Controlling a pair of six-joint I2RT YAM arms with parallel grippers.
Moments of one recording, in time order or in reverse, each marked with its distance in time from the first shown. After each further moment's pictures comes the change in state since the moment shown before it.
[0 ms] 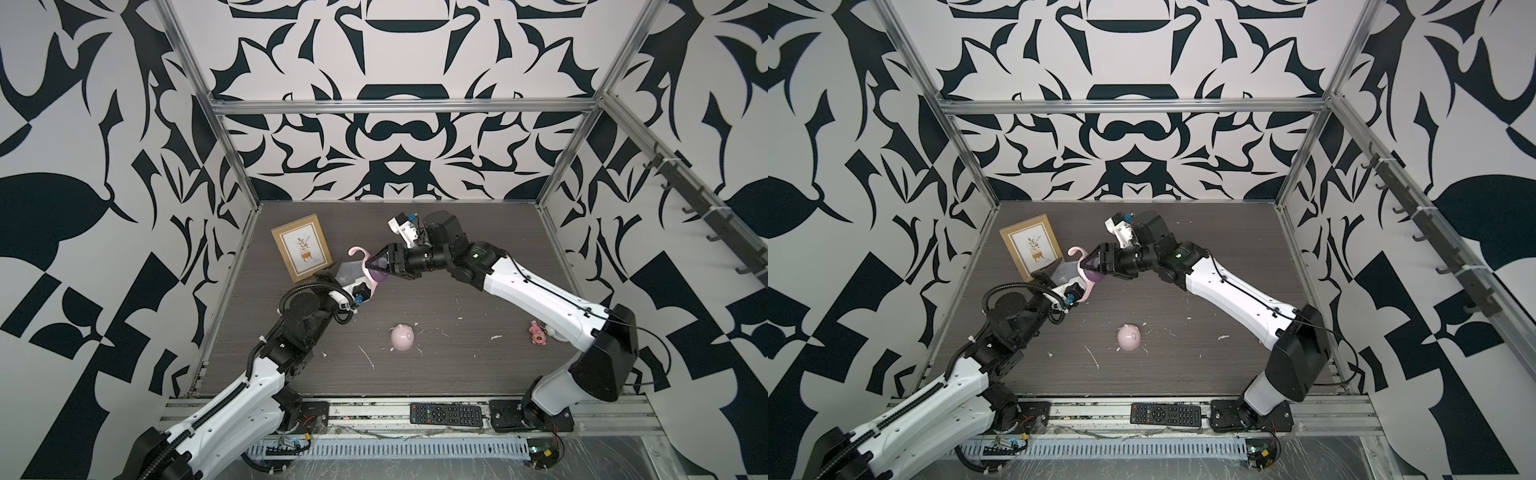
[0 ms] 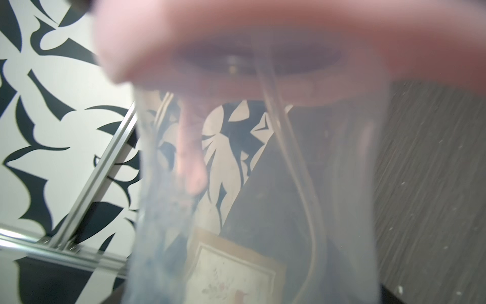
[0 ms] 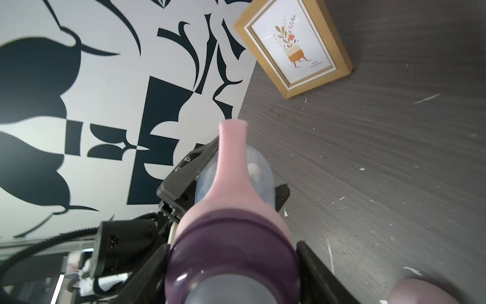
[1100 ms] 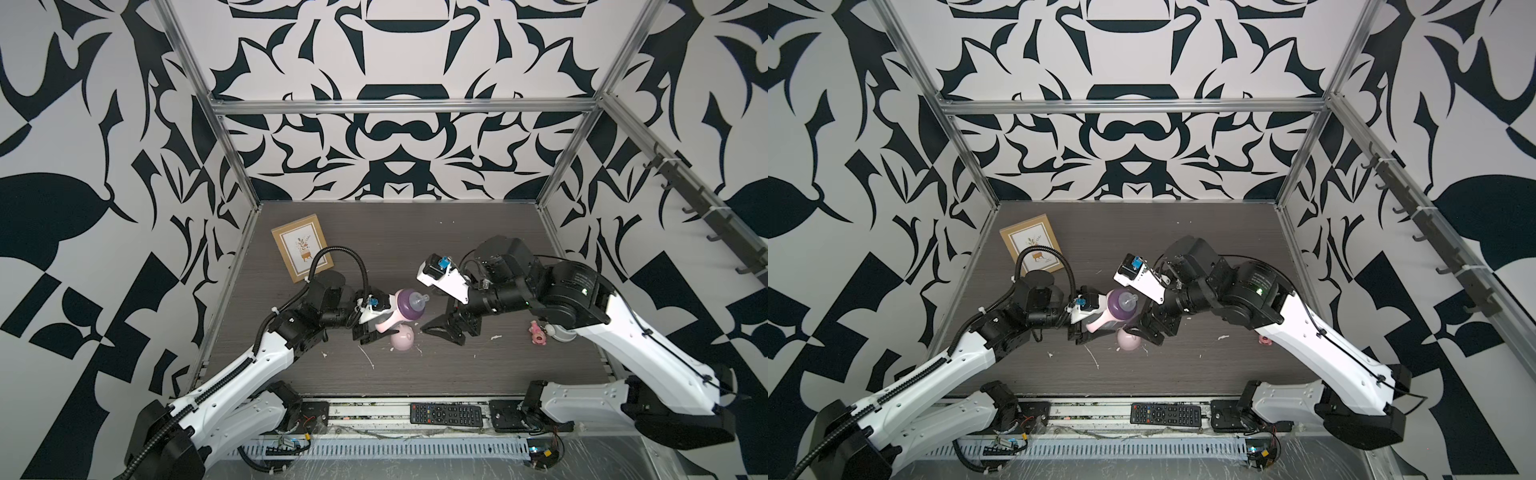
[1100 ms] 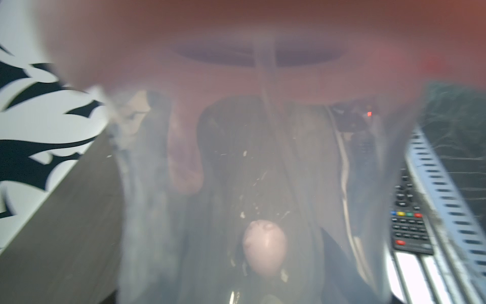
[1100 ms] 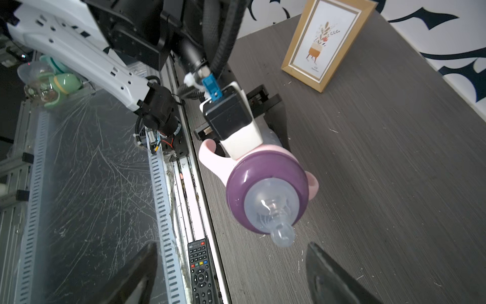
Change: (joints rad) left arm -0.043 0.176 0.310 -0.595 0.909 -0.373; right arm 0.205 -0.372 0.190 -0.834 0.320 -1.056
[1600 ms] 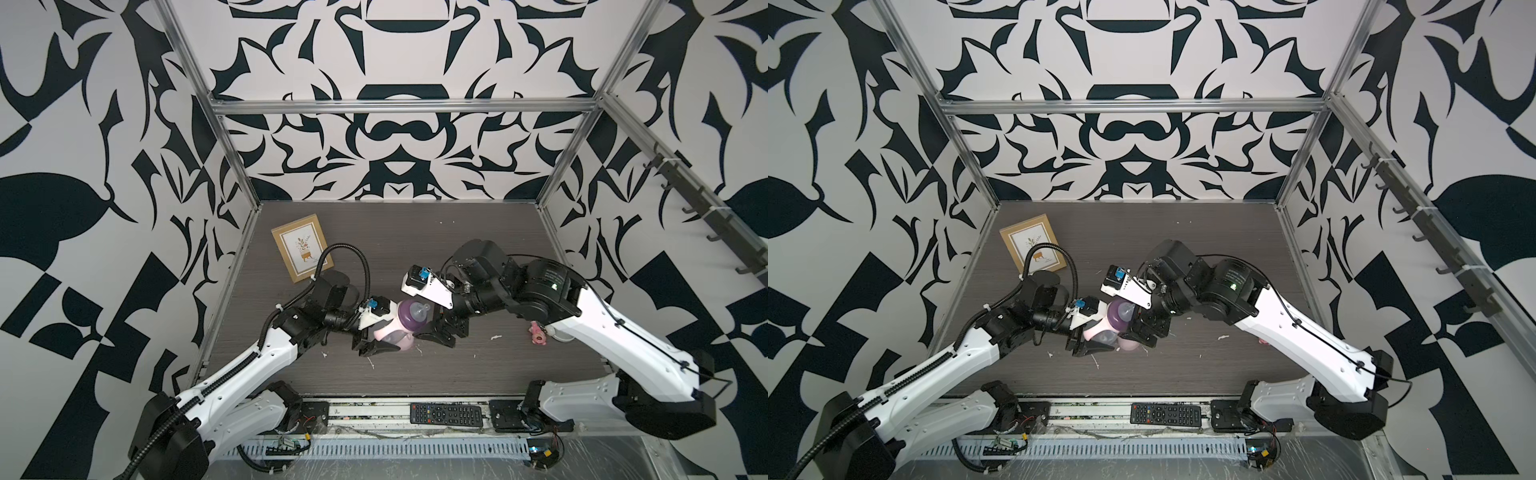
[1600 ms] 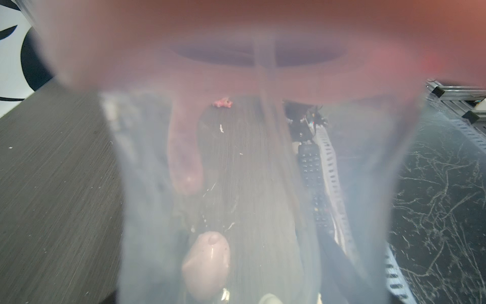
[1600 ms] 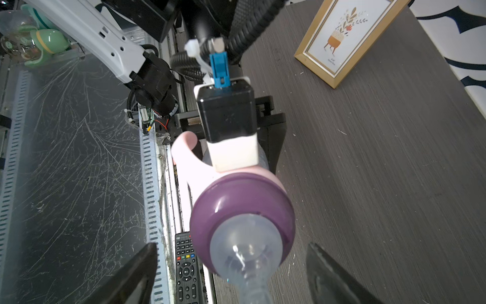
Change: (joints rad) left arm 0.000 0.028 0.000 -0.061 0.185 -0.045; right arm 0.024 0.076 -0.010 0.008 0.014 -0.085
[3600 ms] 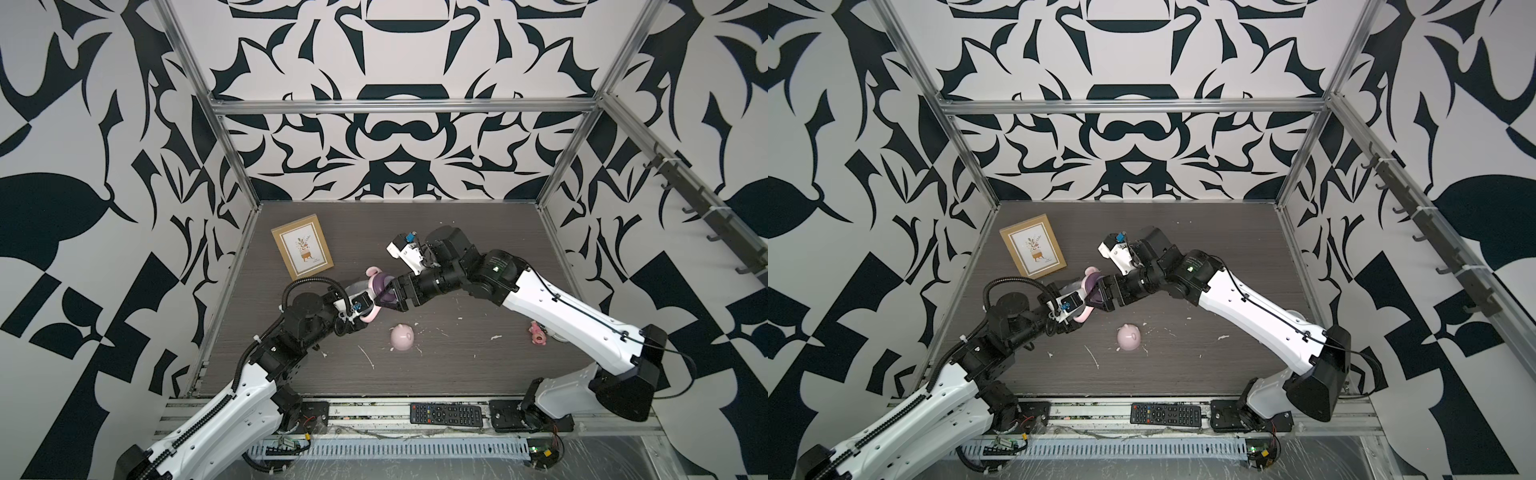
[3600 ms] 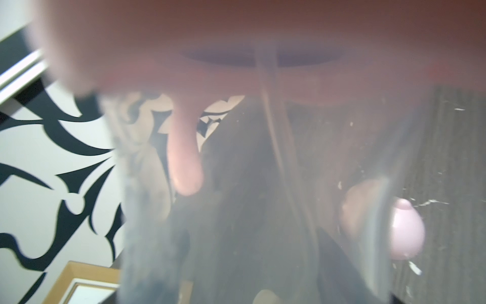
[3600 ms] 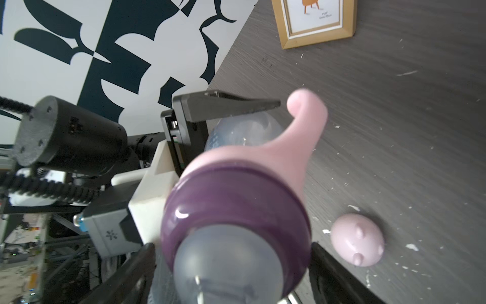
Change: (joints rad) left arm 0.000 -0.311 -0.229 0.313 -0.795 0.113; right arm -0.113 0.147 -0.131 0.401 -0.229 0.740
